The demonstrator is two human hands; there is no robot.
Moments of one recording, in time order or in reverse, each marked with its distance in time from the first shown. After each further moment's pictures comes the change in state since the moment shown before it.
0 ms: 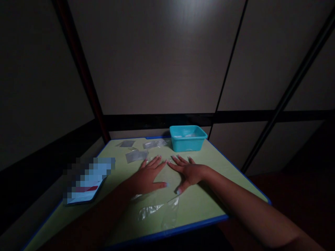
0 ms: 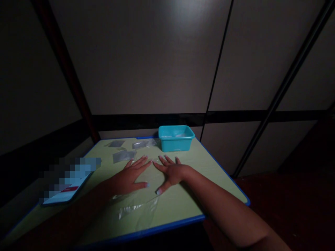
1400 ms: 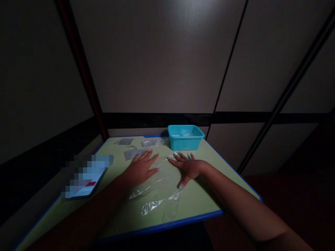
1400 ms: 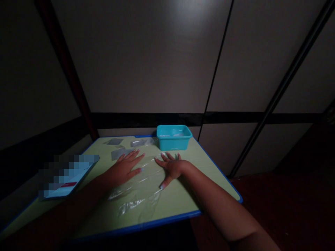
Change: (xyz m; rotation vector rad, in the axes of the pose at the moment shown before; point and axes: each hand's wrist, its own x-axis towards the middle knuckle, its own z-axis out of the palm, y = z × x) left_hand 0.001 -0.009 -0.004 0.064 0.123 -0.174; right_hand -0.003 0.009 -0.010 -0.028 -0.041 0.088
